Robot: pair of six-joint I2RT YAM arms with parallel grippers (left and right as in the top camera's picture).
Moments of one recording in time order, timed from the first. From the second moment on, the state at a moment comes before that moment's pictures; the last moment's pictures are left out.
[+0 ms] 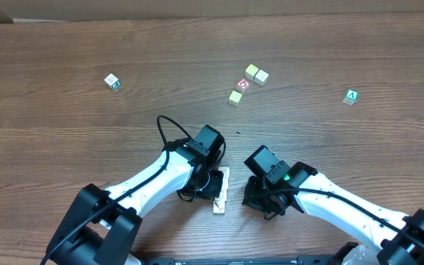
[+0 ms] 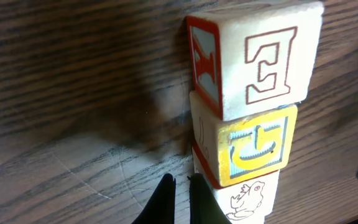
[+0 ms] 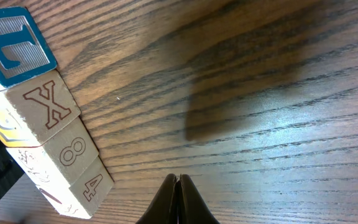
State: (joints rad) left arm -0.62 1.65 0.88 -0.75 0.25 -0.42; right arm 0.74 1.47 0.72 -0.63 -0.26 1.06
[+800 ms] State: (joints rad) left arm -0.62 1.65 0.88 -0.79 0.22 -0.43; right arm 0.74 1.47 0.72 -0.64 -0.26 1.06
